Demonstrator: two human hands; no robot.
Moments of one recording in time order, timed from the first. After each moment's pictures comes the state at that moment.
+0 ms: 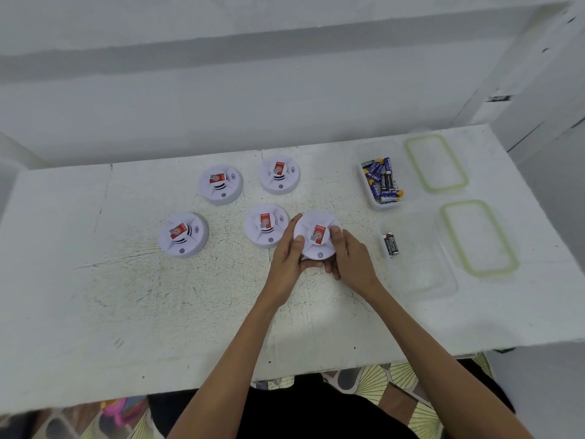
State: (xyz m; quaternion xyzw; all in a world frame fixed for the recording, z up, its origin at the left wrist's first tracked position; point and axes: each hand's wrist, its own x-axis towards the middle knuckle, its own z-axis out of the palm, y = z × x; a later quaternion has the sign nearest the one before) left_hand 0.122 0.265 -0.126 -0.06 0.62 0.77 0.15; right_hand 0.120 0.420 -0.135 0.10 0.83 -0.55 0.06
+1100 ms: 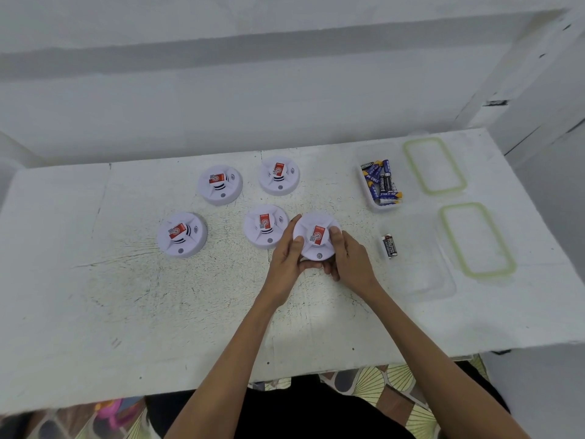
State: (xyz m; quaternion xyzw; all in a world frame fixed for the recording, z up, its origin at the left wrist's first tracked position) left_hand 0.123 0.266 -0.118 -0.08 0.61 0.77 0.16; right_hand 0.120 0.420 -0.130 0.11 0.83 -0.54 0.07
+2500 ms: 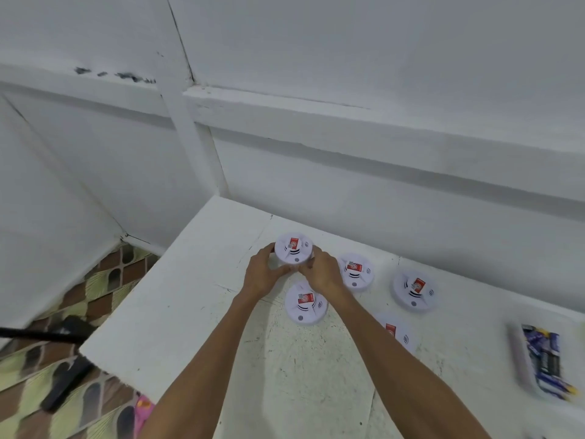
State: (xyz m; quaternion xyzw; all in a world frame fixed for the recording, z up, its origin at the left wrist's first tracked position) left_hand 0.033 -0.022 -0.097 -0.22 0.85 0.47 -0.06; right_hand -0.042 0.125 -0.088 -0.16 0.89 -0.39 0.17
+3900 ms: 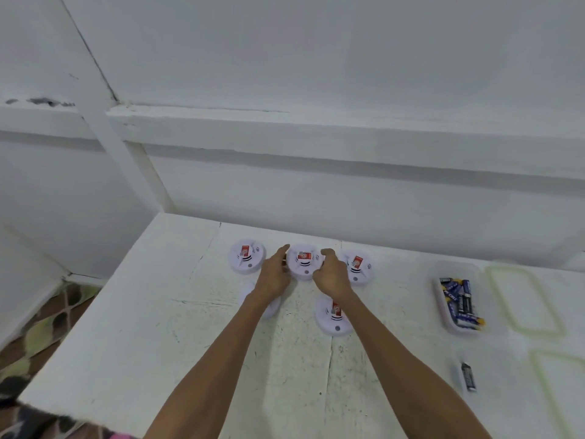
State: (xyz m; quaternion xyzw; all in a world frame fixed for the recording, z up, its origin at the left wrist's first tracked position) left_hand 0.000 0.094 -0.089 -0.09 0.89 0.45 0.02; right_hand -0.038 0.250 -0.084 -0.01 0.90 -0.40 0.14
